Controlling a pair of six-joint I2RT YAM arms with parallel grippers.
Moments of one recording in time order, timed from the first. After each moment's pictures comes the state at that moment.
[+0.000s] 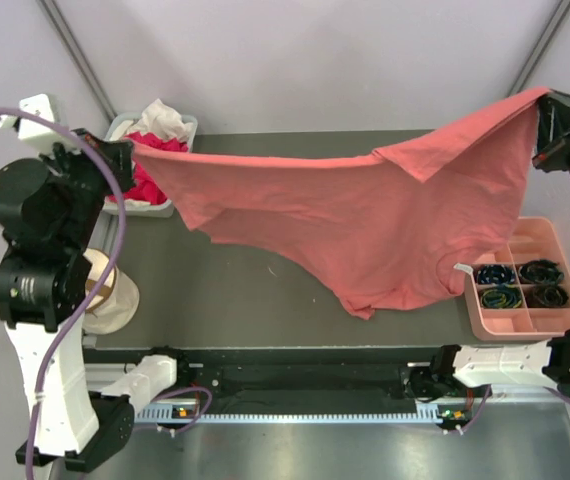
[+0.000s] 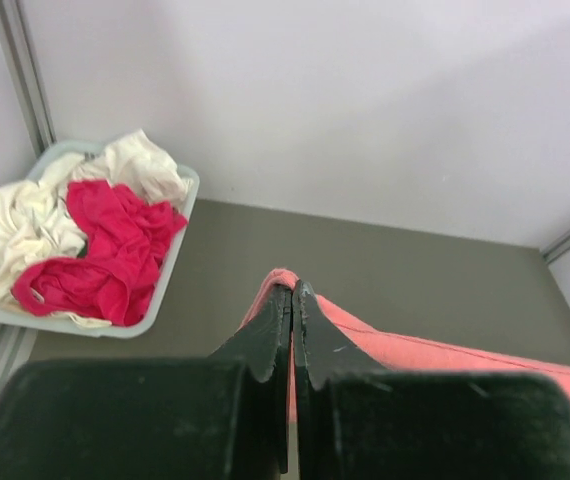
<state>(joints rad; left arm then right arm) -0.10 1.03 1.85 -0.82 -0.04 -0.29 1.12 1.10 2.17 -0.59 0.96 -0.39</state>
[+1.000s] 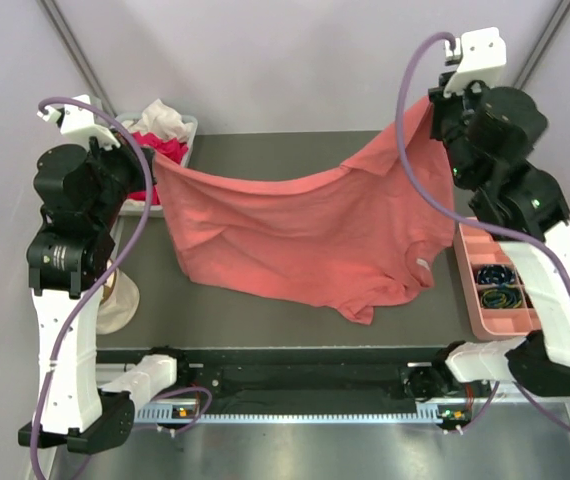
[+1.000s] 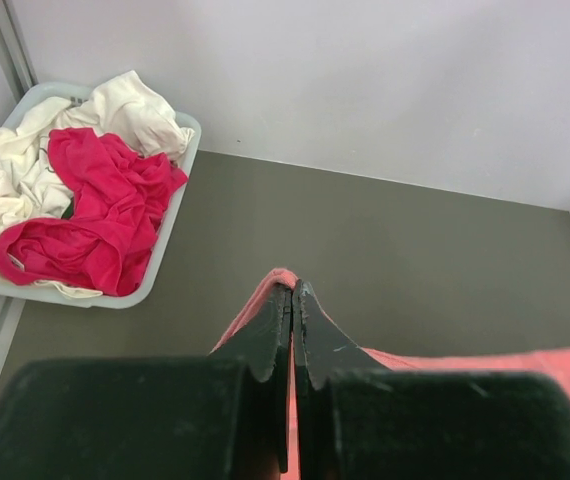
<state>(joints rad) -0.10 1.04 1.68 -0.74 -0.03 -0.29 0.65 1.27 1.94 -0.57 0.65 -0.26</state>
